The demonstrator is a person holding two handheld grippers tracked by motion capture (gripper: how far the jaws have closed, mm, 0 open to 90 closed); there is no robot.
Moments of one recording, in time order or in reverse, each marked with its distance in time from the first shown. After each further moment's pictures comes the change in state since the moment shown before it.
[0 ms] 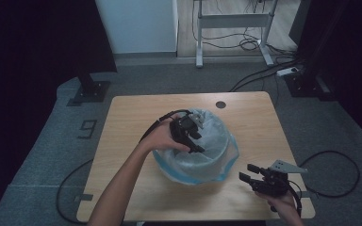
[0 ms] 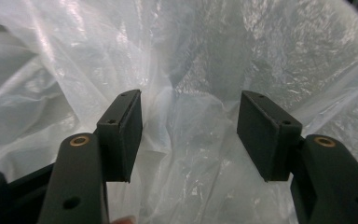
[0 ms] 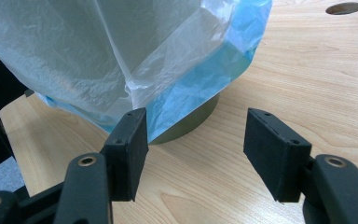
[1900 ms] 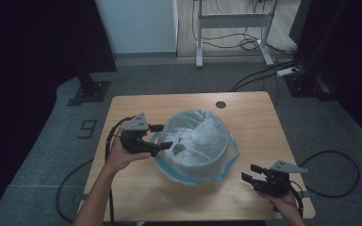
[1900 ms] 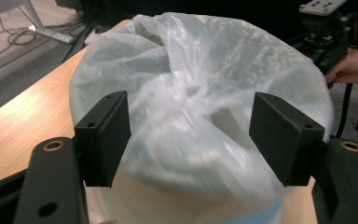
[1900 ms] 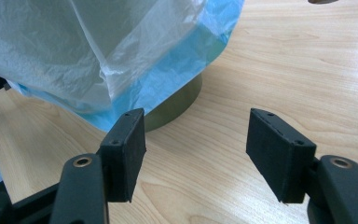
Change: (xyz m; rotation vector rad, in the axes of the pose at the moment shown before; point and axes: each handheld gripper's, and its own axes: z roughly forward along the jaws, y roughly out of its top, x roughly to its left) left arm -0.045 -0.117 -0.075 -0.478 0.257 -0.183; right arm -0.009 -0.006 -0.001 0.032 -0.047 0.002
